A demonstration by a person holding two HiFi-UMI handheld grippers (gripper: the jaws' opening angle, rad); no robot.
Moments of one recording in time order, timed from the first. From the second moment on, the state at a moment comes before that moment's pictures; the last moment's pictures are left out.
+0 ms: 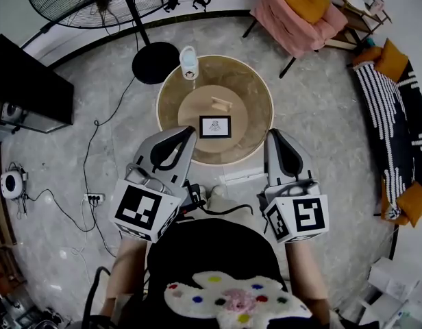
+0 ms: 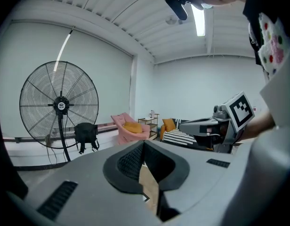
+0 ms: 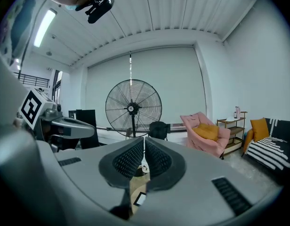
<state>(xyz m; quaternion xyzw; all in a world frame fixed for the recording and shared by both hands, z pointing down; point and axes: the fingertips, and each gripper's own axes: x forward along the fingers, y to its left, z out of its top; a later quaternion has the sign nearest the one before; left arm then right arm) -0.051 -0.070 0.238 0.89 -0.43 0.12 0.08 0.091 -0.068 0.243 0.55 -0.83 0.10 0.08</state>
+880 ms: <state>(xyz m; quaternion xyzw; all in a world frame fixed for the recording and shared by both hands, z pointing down) -0.053 -0.075 0.239 0.89 -0.43 0.12 0.08 0.080 -0.072 0.247 0.53 -0.84 0.10 0.08</state>
